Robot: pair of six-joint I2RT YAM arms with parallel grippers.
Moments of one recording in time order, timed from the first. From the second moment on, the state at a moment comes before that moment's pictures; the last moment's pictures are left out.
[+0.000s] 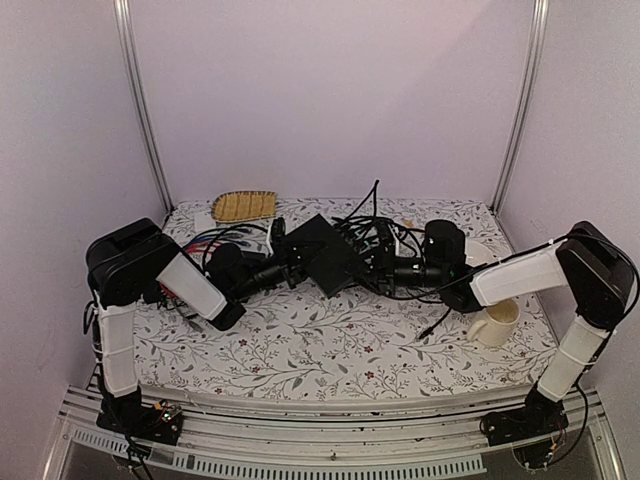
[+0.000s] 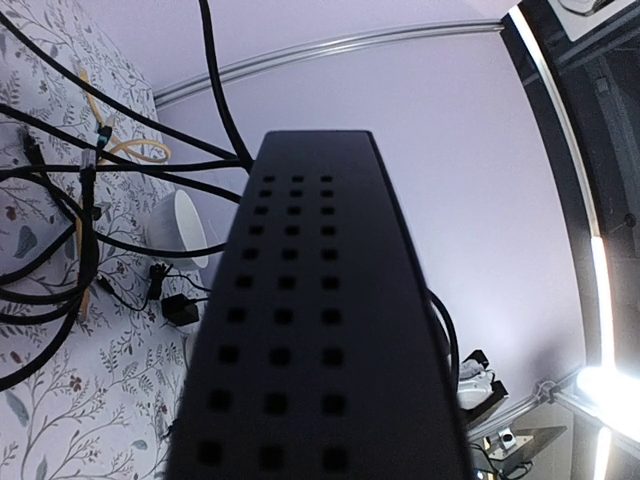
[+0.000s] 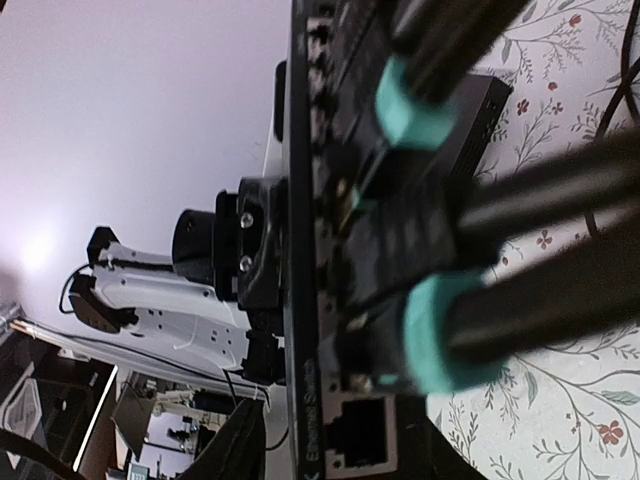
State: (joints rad) left arm -0.70 2.06 0.82 1.50 0.44 -1.42; right arm 0.68 1.71 0.80 0.77 -0.67 1.09
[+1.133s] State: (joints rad) left arm -0.70 2.06 0.77 1.50 0.42 -1.42; right arm 0.65 1.47 0.69 0.58 -0.53 0.99
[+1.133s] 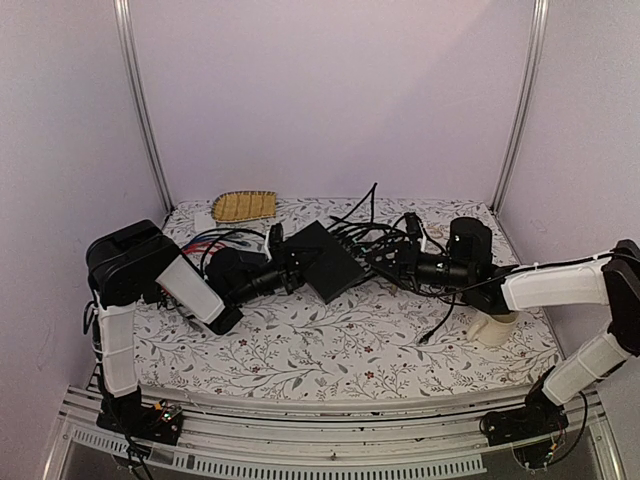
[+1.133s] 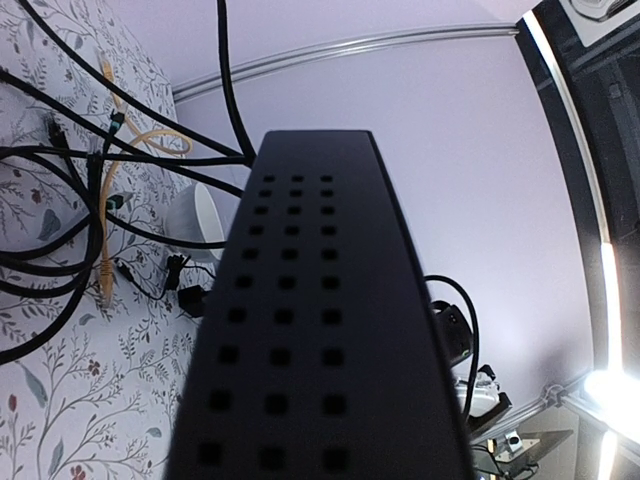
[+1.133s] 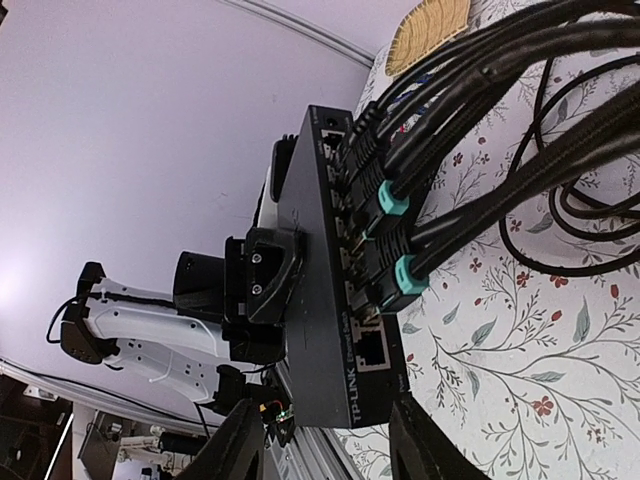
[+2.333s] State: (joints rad) left arm -0.71 2.06 0.77 1.50 0.46 -1.43; right arm 0.63 1.63 0.78 0.61 -0.53 1.12
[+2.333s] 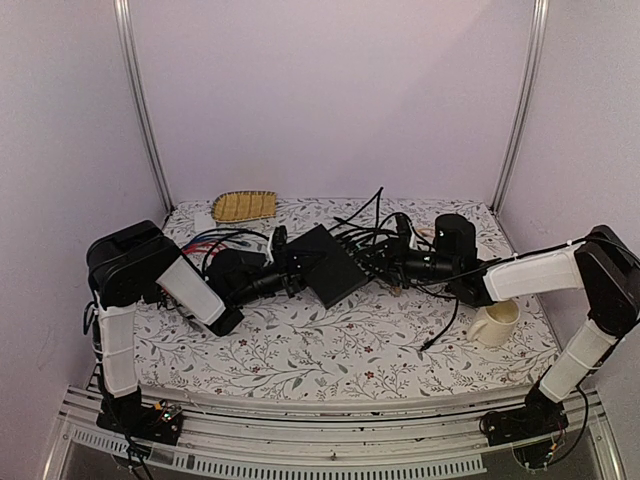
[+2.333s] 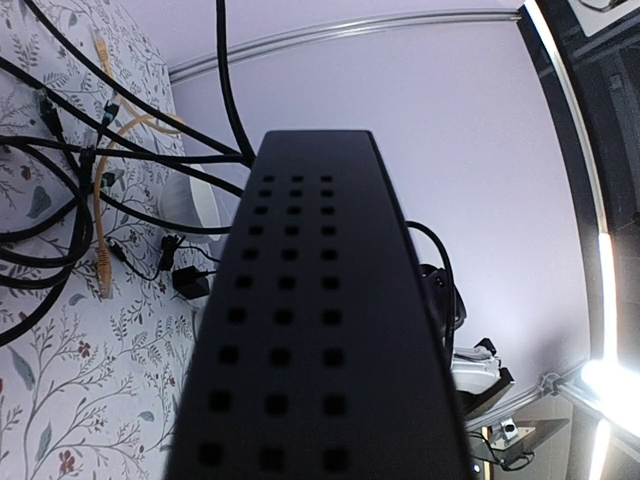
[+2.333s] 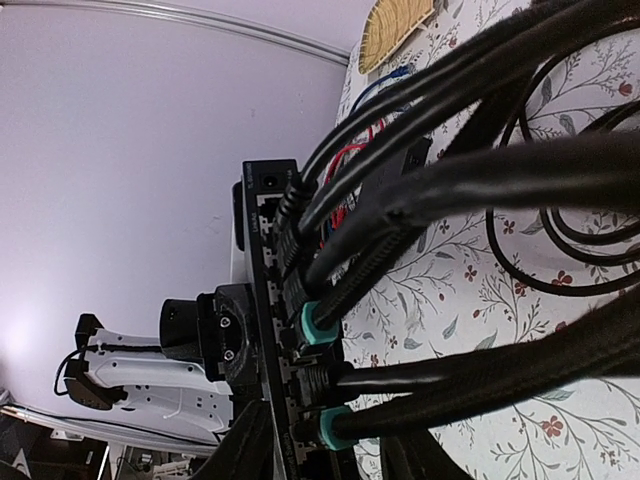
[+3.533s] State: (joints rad) left arm -0.72 2.06 0.79 1.50 0.45 -1.43; right arm 0.63 1.64 0.79 0.64 -0.56 1.15
